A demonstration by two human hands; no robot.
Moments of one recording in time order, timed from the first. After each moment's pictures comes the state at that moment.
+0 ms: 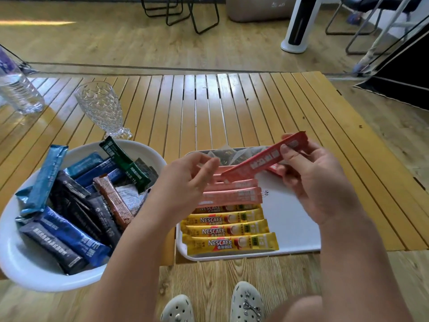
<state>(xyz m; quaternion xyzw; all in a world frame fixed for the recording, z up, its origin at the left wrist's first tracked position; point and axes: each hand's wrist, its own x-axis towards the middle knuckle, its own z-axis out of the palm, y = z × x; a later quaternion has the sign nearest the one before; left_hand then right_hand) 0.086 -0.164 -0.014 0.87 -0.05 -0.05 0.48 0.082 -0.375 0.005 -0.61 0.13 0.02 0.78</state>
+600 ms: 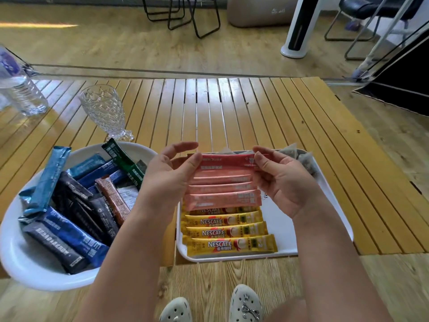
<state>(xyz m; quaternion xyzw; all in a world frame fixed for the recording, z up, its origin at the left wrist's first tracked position) 0.091 -0.157 -0.013 0.61 0.09 -0.03 0.78 0.106 -0.358 -0.017 -0.50 0.15 0.11 0.85</state>
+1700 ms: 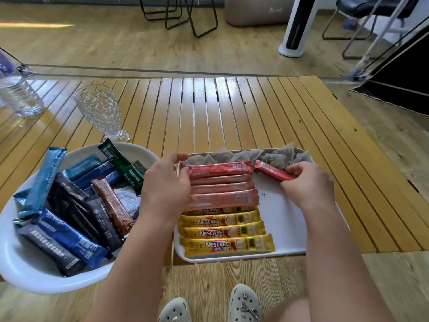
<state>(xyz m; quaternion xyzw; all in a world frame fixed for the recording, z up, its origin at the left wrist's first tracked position) 0.095 -0.162 -0.035 0.91 0.09 0.10 0.40 0.117 -0.406 -0.056 -0.94 0.23 -0.03 0.24</state>
